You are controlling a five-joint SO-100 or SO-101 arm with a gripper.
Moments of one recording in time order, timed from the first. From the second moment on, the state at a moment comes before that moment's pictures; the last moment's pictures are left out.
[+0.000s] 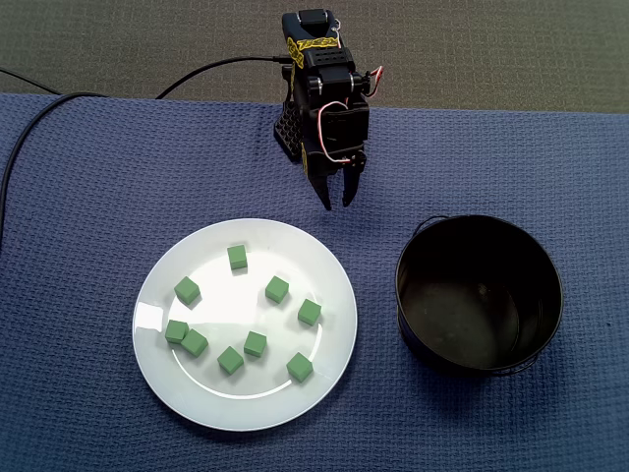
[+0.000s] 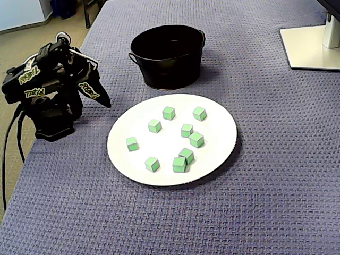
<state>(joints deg) -10.9 182.4 168.2 80.9 -86.0</state>
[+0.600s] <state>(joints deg) -10.5 182.4 168.6 80.4 -81.7</state>
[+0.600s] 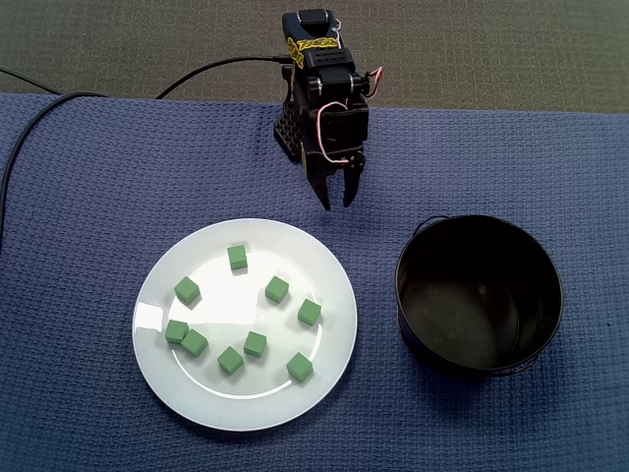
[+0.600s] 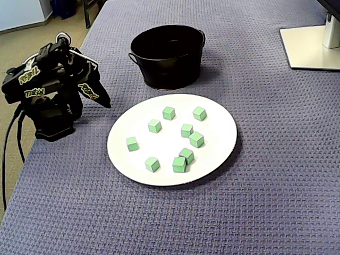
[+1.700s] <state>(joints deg) -2.4 175.4 168.9 72.1 -64.2</state>
